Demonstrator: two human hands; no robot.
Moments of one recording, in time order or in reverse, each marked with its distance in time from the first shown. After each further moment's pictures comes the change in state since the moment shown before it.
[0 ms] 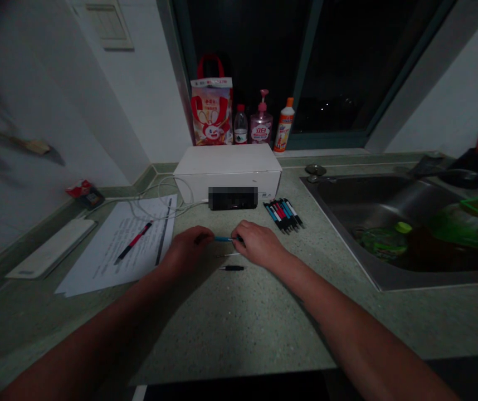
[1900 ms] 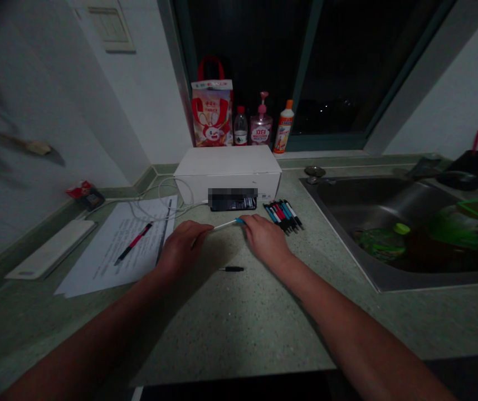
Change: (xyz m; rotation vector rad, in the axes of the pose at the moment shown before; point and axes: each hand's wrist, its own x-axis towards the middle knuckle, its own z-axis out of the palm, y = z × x) left_hand -0.002 0.005 -0.013 0.229 0.087 0.214; right_hand -0.001 0.003 -0.006 -0.135 0.168 0.213
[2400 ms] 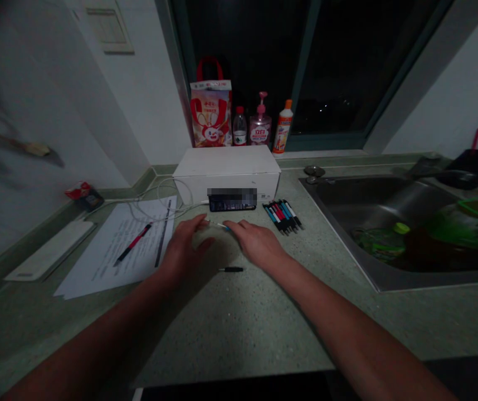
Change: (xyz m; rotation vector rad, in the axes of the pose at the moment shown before) left_hand -0.004 0.000 0.014 -0.068 0.192 0.032; right_hand -0.005 -0.006 0.006 0.017 -0.072 -0.223
